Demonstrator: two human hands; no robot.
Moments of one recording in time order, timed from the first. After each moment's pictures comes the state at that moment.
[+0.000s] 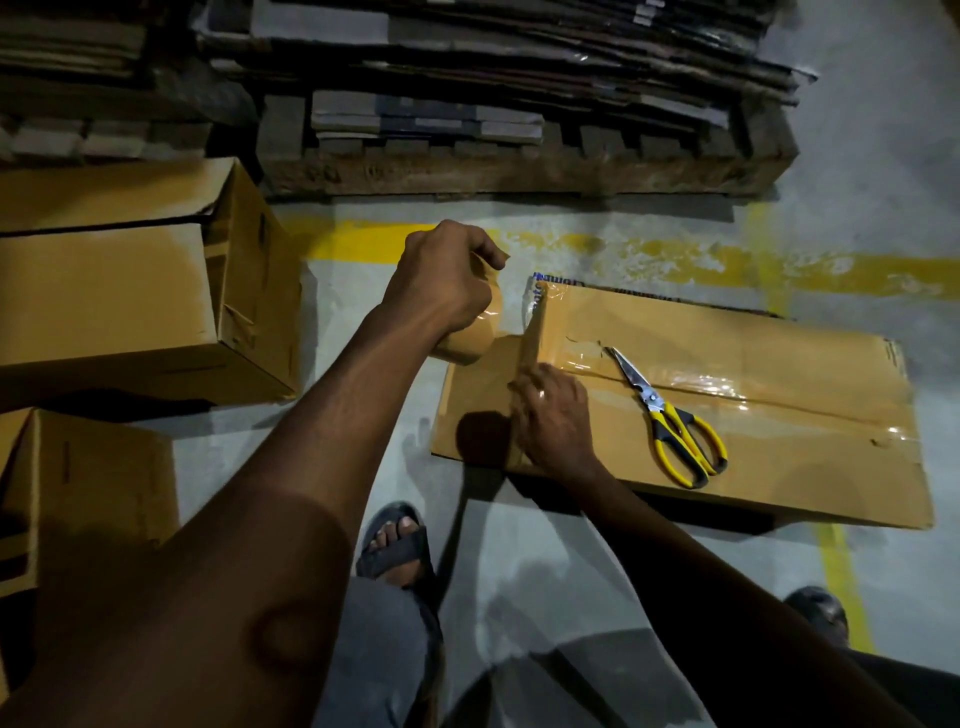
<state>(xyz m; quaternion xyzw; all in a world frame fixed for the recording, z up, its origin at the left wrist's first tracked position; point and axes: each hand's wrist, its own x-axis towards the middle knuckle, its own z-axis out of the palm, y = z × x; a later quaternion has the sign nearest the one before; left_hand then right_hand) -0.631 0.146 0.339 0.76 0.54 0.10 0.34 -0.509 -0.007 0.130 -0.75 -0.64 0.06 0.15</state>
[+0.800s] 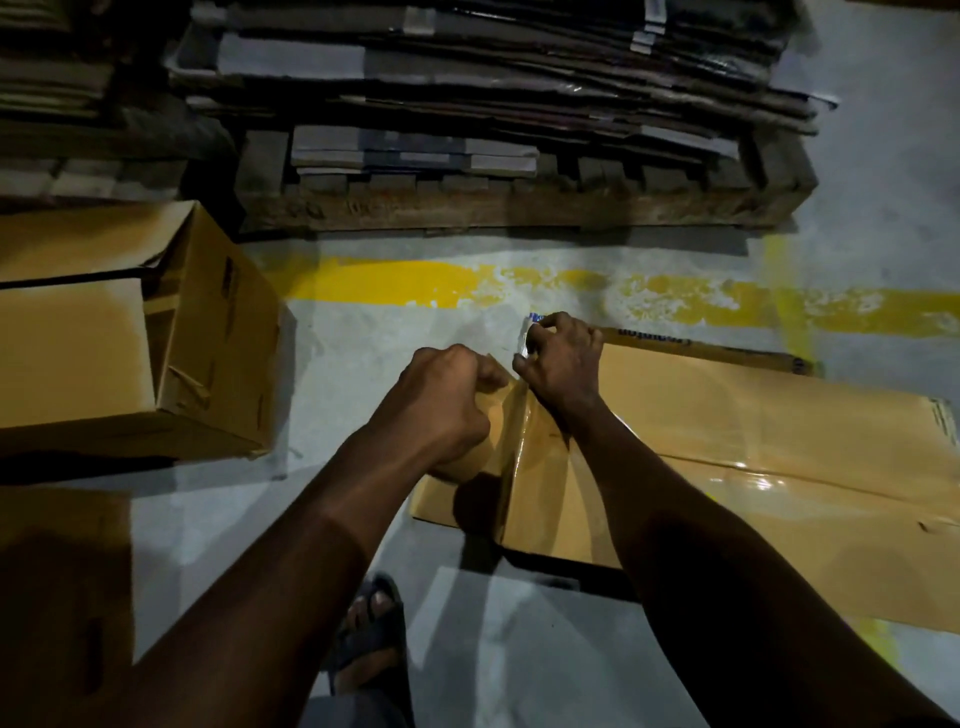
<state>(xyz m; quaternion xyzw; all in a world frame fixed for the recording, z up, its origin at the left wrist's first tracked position) -0.602 0.134 0.299 0.81 0.49 -0.03 0.33 -0.404 0.135 0.097 -0.80 -0.58 0.04 0.12</state>
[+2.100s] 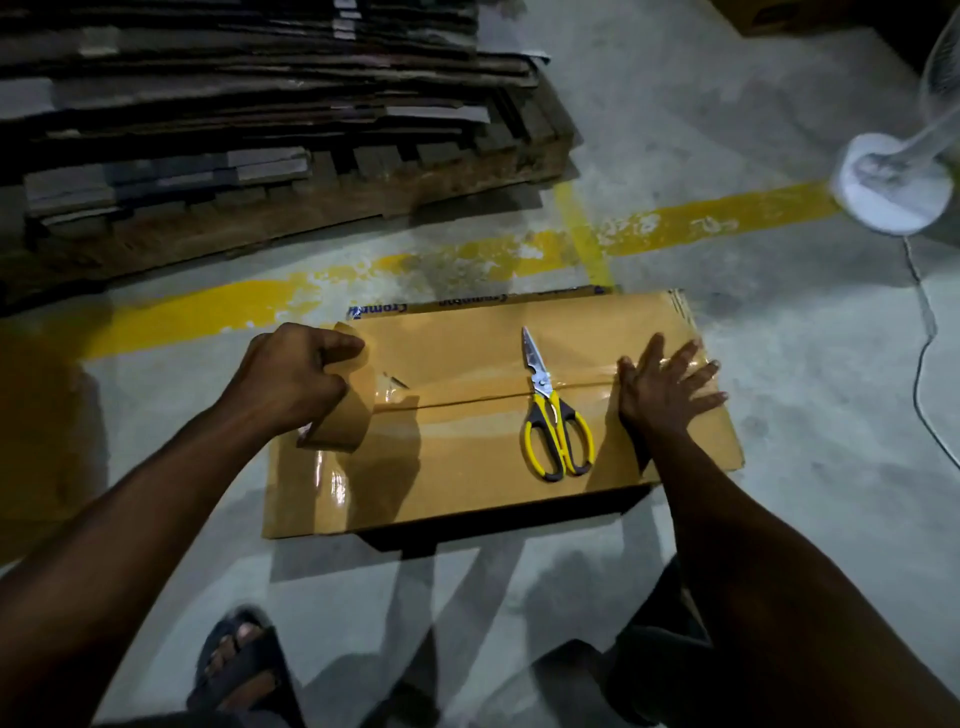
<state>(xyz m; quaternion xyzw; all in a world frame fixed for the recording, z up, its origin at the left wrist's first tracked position) -0.491 0.074 0.315 0.83 0.48 -0.03 0.29 -0.169 -0.159 0.100 -0.98 -0.17 0.10 0.02</state>
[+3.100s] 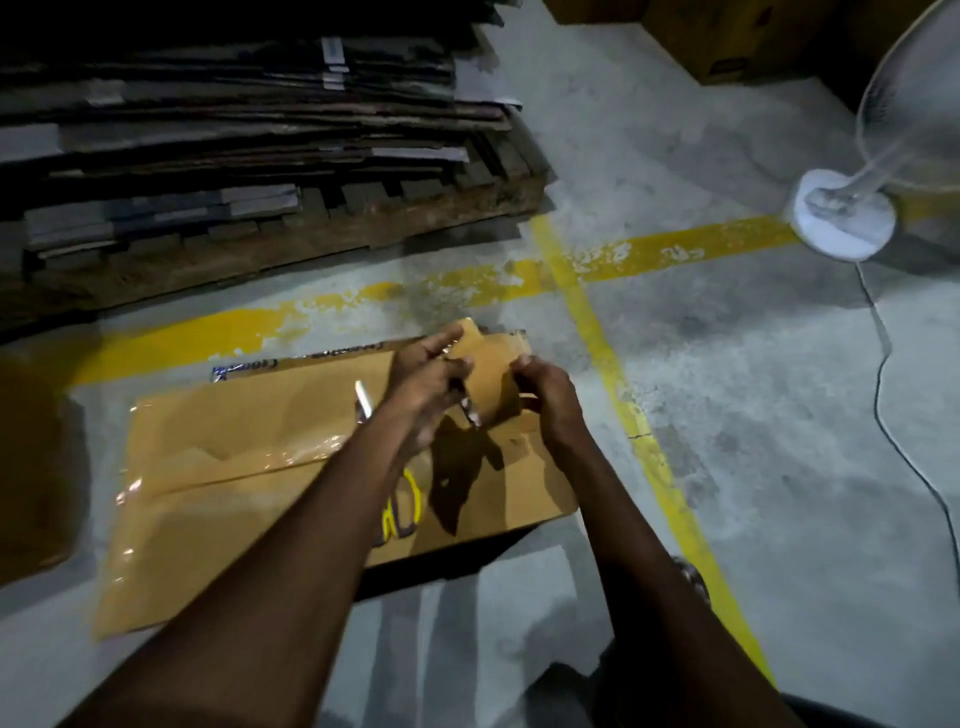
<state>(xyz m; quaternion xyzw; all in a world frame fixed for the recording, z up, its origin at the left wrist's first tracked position) -0.390 0.010 0.272 0.43 0.45 0.17 0.77 -0.285 -0.102 0.222 -0.72 -0.17 0.35 0.57</state>
